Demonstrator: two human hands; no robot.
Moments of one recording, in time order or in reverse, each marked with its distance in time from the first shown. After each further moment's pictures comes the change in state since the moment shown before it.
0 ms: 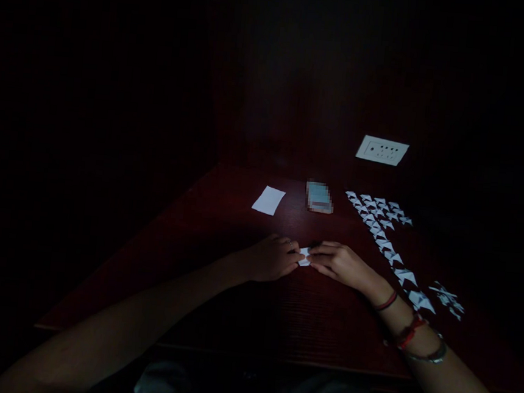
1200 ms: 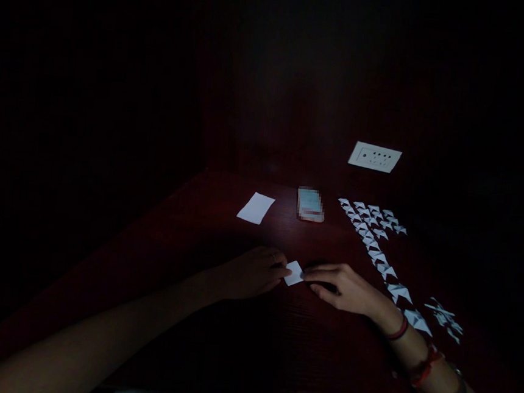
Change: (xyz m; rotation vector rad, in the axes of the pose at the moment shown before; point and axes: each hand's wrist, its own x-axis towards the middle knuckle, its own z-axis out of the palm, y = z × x) left_hand 0.006 -0.013 0.010 -0.093 0.028 0.020; right_hand -0.017 0.005 -0.018 0.236 -0.051 0.109
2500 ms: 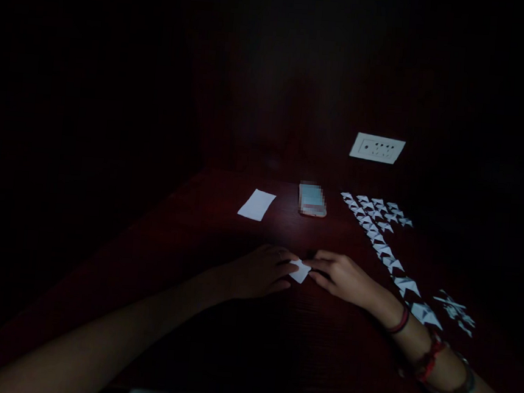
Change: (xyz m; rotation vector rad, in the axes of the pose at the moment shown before) left_hand 0.006 0.005 0.006 -0.035 -0.042 -0.013; right_hand 0.005 0.008 0.009 -0.170 0.040 0.078
